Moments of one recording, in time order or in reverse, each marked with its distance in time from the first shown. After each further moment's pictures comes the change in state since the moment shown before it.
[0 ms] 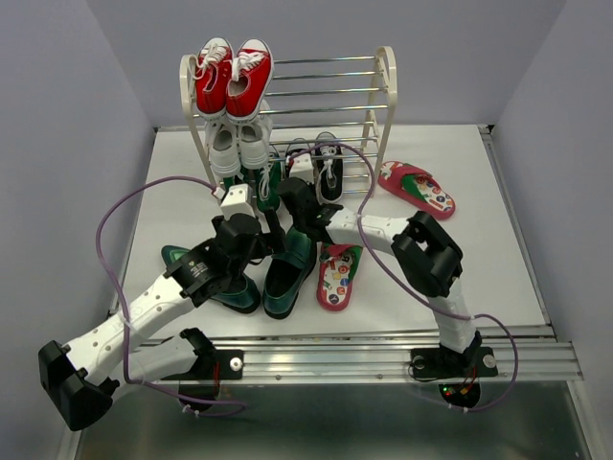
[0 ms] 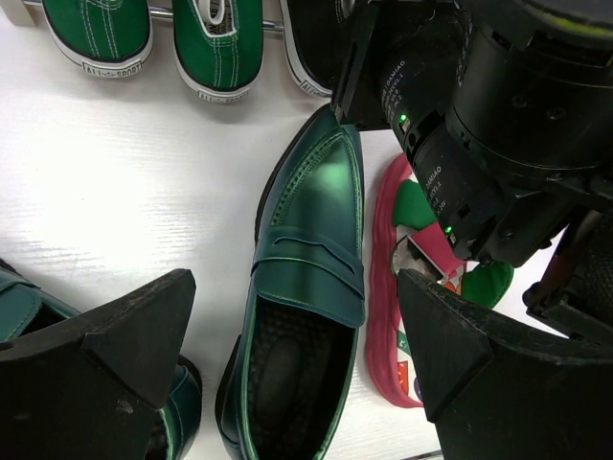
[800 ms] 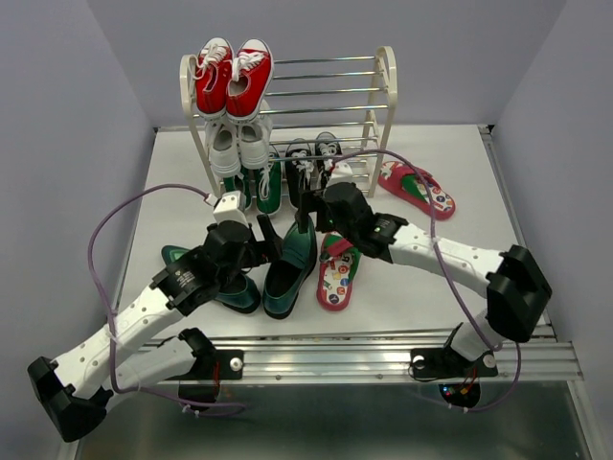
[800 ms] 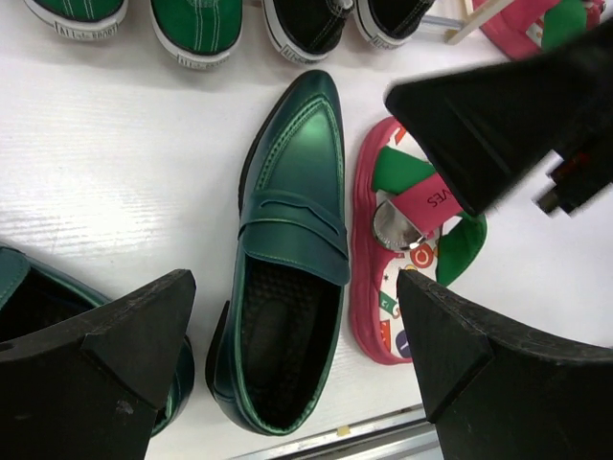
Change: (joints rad) left arm 0.000 -0.092 -0.006 -0.080 0.075 -0.034; right arm 0.001 -0.496 -0.323 -0.122 -0.348 0.171
